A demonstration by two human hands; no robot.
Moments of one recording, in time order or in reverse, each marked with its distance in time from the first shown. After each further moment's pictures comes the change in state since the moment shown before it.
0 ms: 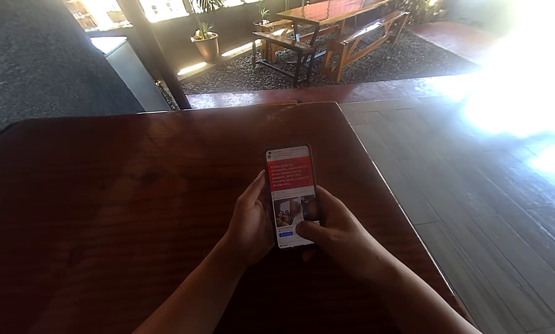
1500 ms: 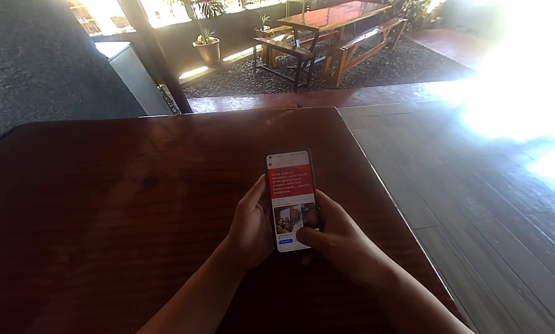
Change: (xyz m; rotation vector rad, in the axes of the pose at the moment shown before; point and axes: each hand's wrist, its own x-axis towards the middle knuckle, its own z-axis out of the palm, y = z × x) left_hand 0.000 0.000 0.000 0.023 0.044 -0.009; right_hand 0.001 0.000 -0.001 -0.041 -0.013 -0.010
